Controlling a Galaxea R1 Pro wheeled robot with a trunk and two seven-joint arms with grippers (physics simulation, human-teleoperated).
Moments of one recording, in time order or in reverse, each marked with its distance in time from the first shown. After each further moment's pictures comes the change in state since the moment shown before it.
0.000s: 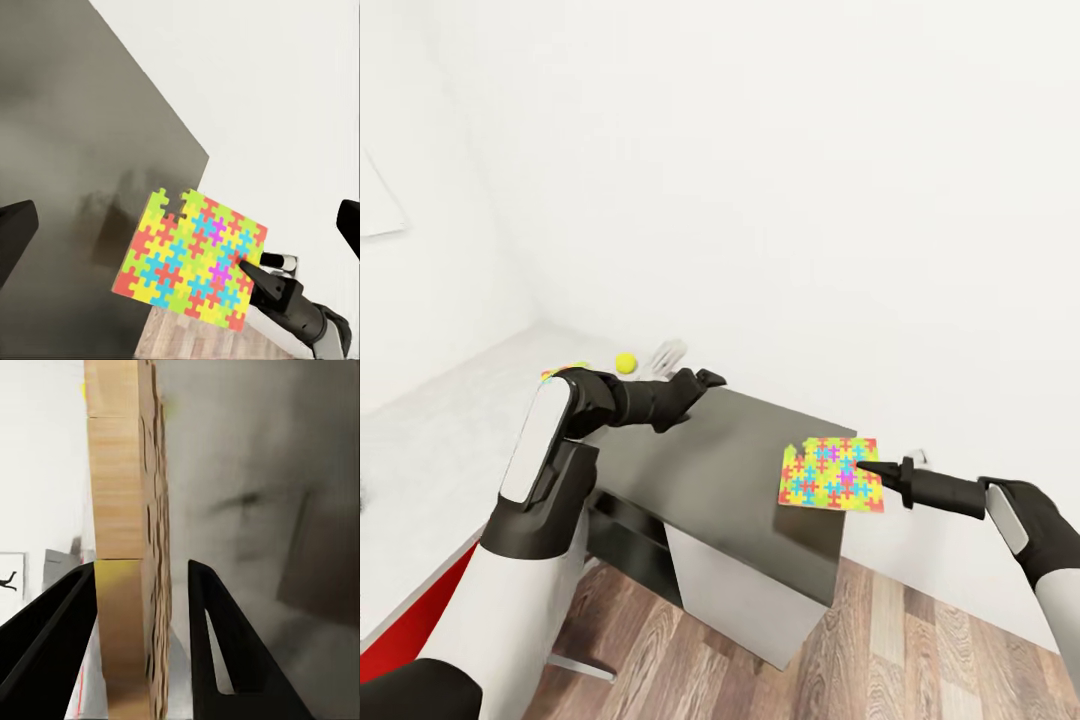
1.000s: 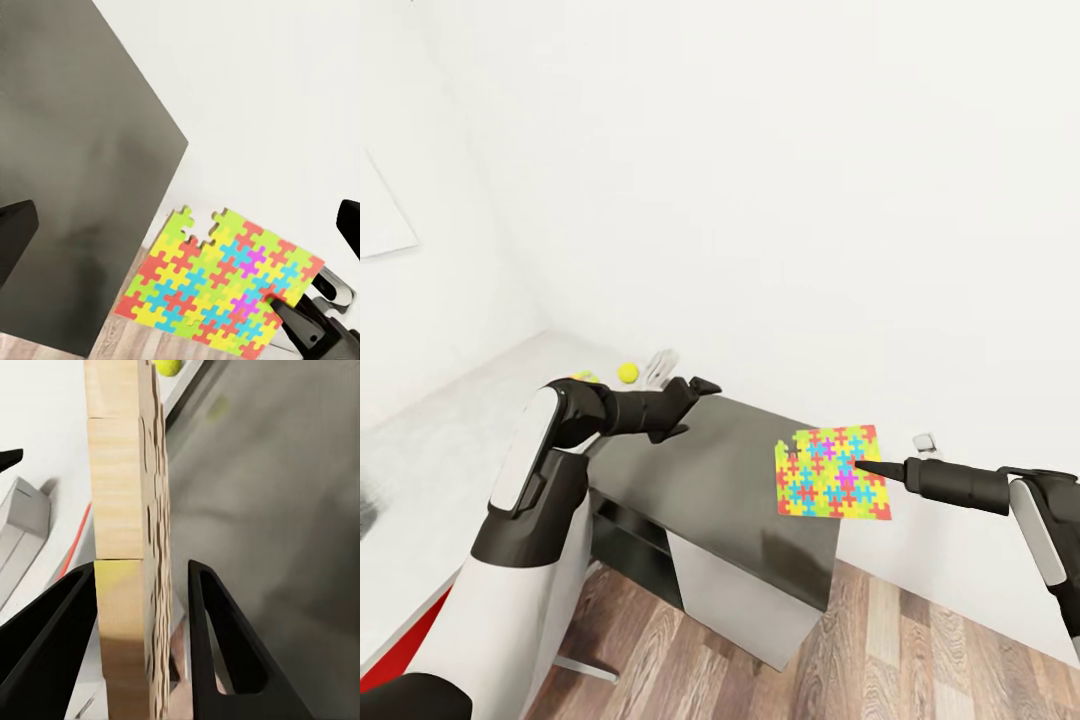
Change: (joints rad) left arm 0.035 0.026 0.030 0.007 0.086 -0.013 -0.005; right arm 0.221 -0.002 -0.014 -0.652 0.054 0.009 -0.014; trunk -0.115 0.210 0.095
